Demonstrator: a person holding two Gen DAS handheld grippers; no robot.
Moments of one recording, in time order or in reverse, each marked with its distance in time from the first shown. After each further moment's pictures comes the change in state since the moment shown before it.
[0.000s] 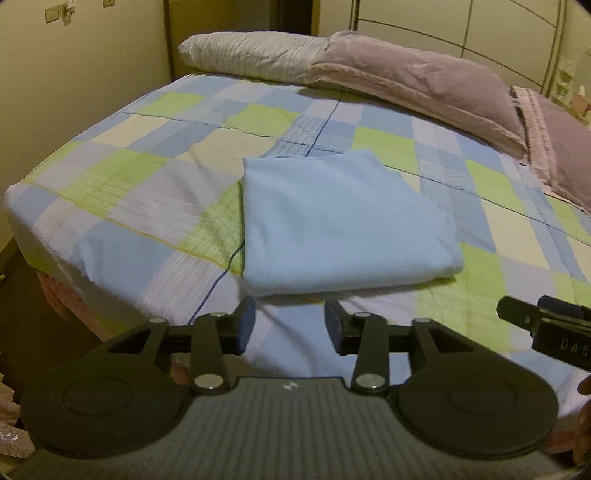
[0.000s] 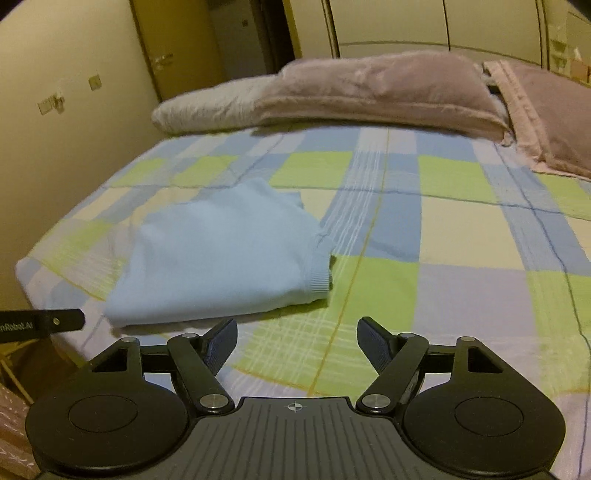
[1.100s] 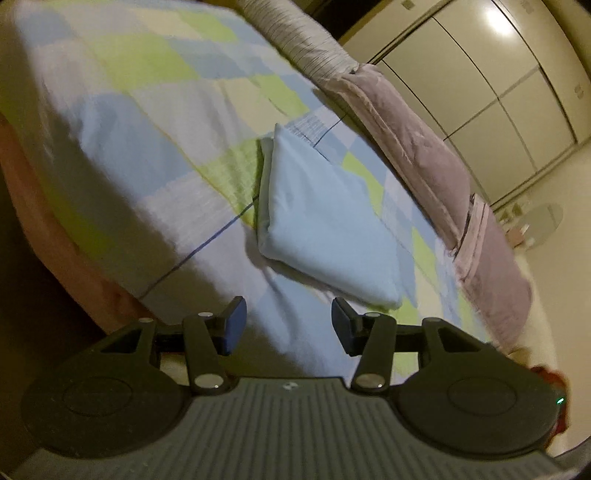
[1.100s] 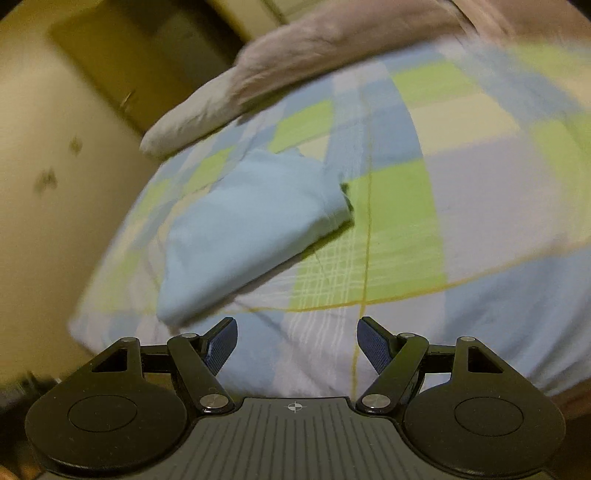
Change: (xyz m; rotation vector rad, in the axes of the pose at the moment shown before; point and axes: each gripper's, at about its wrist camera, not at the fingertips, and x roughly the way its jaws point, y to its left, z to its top) left arm 0.021 0.133 -0.045 -0.523 0.054 -0.423; right arm 0.005 -0.032 -0.034 0.446 0.088 0.170
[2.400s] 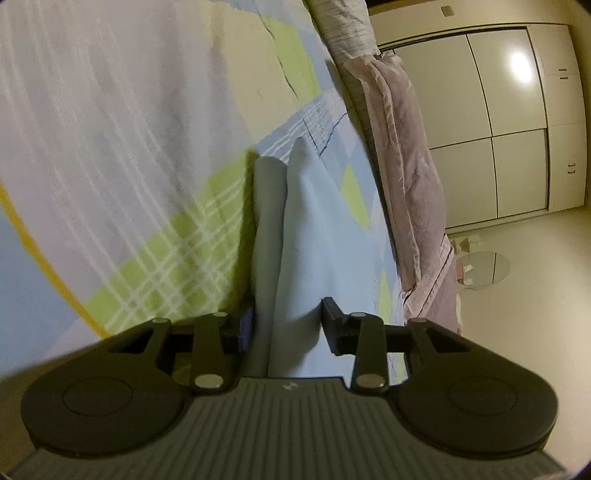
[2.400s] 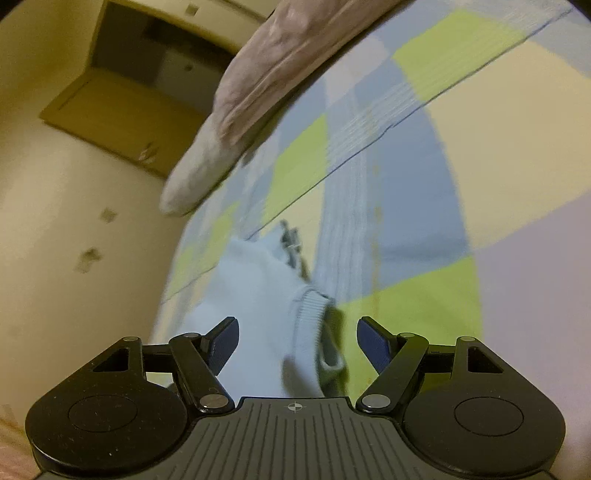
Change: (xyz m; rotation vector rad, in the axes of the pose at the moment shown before) left arm 0.186 0.062 0.119 -0.244 0.172 -0.255; right arm 0.128 -0.085 0.146 0.162 0.052 0.288
